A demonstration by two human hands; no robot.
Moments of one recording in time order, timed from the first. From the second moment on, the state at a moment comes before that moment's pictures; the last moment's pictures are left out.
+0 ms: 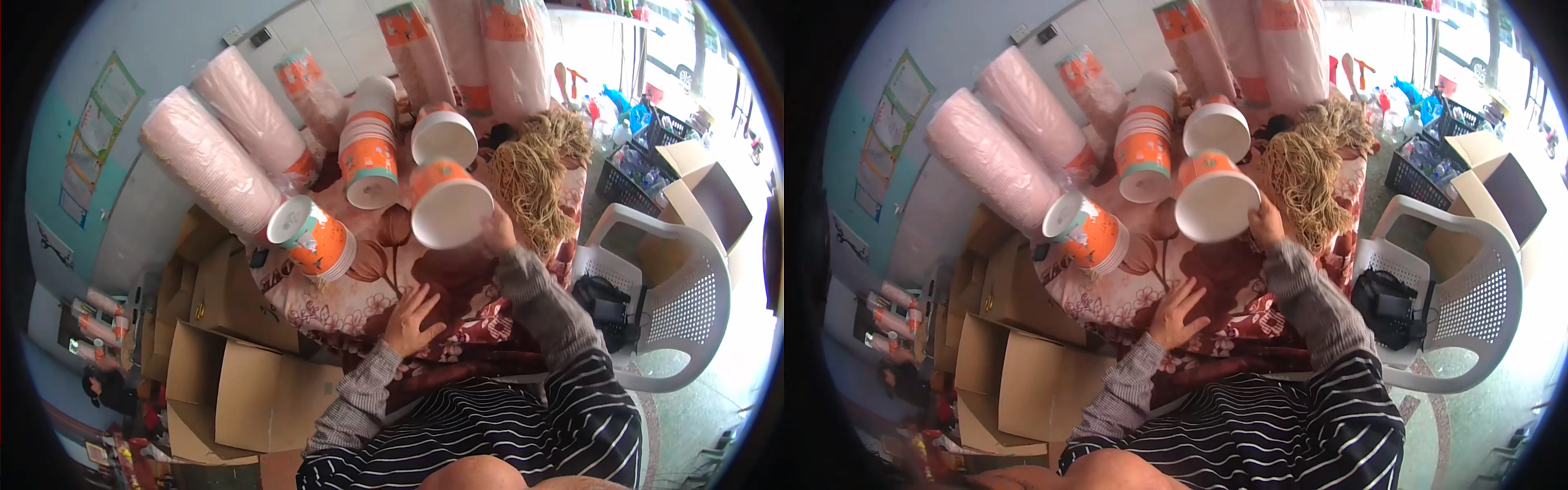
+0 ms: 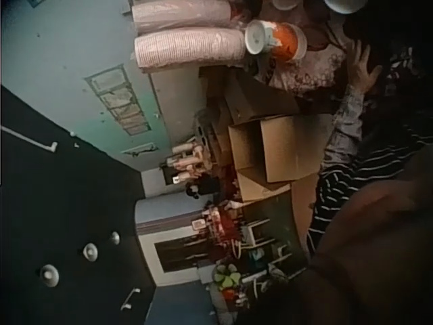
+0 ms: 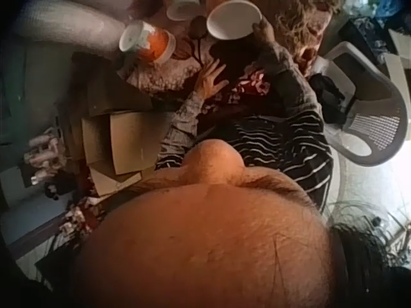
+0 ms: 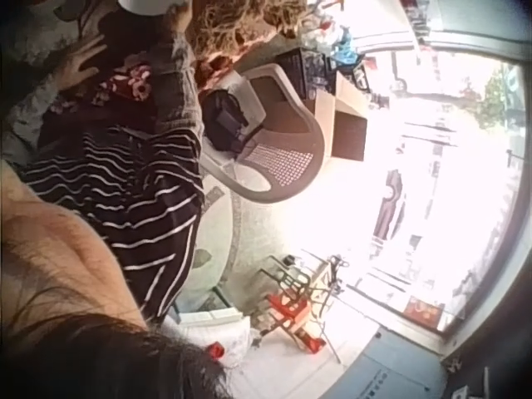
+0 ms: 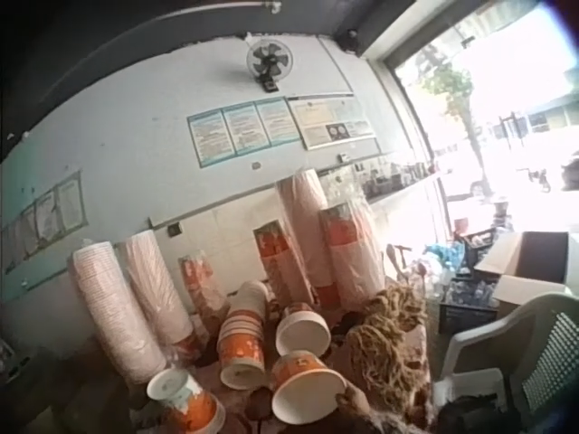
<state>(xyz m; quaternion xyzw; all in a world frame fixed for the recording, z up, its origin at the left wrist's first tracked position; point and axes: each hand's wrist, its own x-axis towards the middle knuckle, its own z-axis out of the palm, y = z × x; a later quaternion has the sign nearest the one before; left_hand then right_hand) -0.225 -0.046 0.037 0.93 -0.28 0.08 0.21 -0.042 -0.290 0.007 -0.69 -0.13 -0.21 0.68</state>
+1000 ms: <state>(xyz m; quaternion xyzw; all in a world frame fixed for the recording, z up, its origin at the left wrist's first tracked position) -0.280 -0.029 0.002 0.81 -0.12 0.35 0.45 -0.233 -0.274 0.019 -0.77 -0.22 -0.22 0.56</state>
